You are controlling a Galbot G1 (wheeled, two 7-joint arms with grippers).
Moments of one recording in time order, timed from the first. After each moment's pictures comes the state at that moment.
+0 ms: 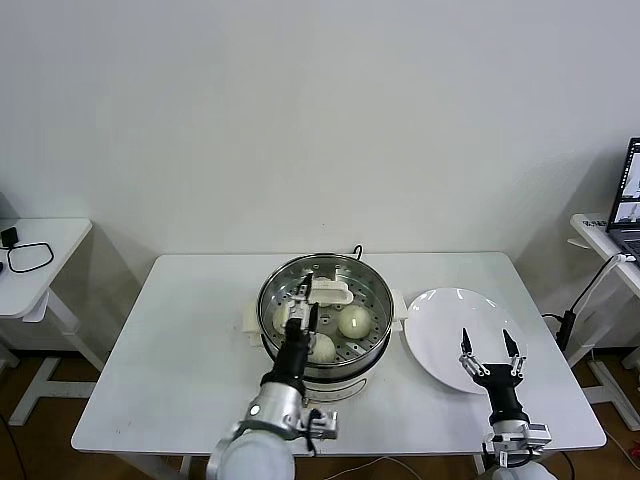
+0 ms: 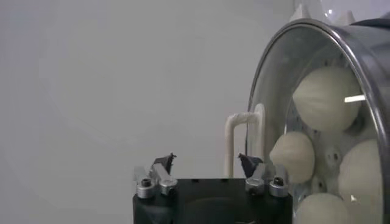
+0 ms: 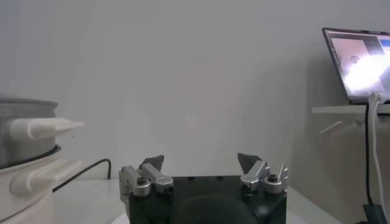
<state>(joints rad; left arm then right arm) 1.27 -1.35 0.03 -2.14 1.46 0.41 0.19 -1.43 1.28 0.66 1.62 0.31 0.40 -0.03</state>
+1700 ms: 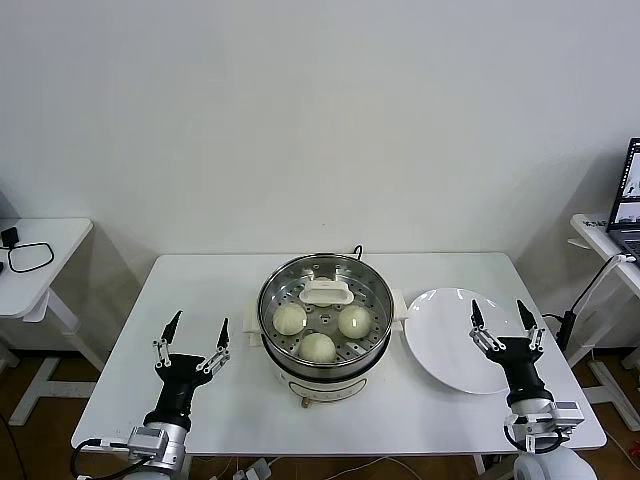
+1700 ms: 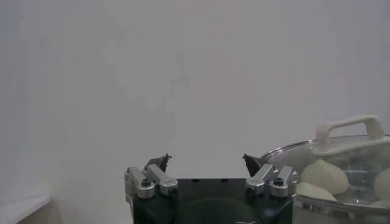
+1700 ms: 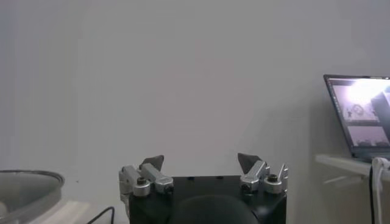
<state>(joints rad) 1.60 -1.52 -0.60 -2.13 0.09 -0.07 0.08 -1.51 1.26 0.73 1.95 0.35 0.15 -0.02</state>
